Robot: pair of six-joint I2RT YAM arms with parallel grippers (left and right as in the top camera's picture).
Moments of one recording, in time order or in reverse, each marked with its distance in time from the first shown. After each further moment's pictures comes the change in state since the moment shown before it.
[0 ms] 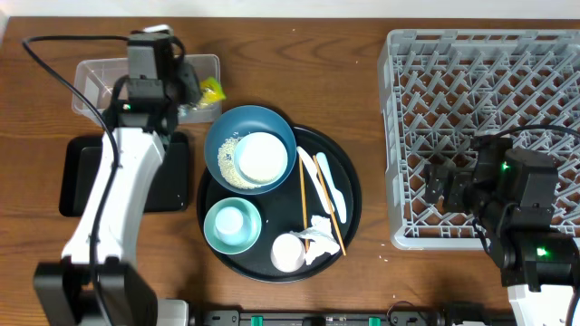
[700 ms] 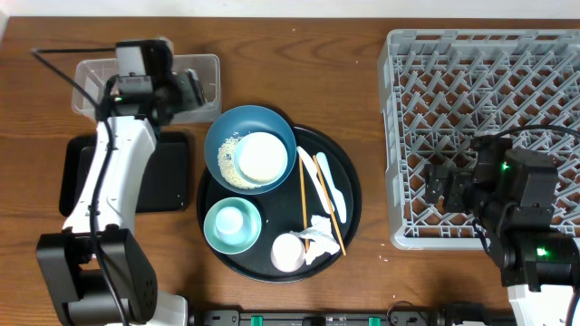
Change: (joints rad) left arm 0.035 0.073 0.000 -0.125 0.304 -0.011; right arm 0.000 0.000 0.000 -0.003 0.000 0.000
